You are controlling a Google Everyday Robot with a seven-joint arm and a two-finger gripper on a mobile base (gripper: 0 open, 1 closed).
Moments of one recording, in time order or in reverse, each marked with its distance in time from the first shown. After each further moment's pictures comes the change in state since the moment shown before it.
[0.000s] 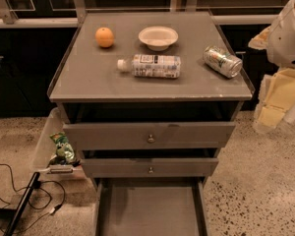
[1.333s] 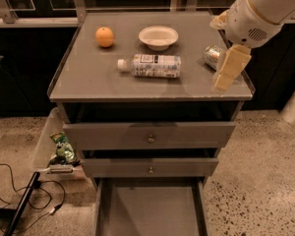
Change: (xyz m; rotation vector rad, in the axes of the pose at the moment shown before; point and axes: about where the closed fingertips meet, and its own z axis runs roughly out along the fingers) arm -0.063 -0.092 0.050 0.049 -0.212 -0.097
